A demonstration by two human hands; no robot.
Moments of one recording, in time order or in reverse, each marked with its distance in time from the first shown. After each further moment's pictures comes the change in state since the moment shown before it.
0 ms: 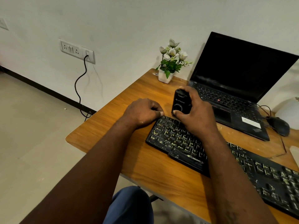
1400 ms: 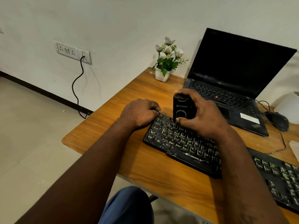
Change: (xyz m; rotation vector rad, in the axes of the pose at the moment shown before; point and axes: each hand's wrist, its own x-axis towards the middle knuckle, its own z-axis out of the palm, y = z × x) left_hand -0.004 0.006 0.001 0.123 0.006 0.030; right_hand -0.010 0.006 -0.037 0.036 -0.246 -0.080
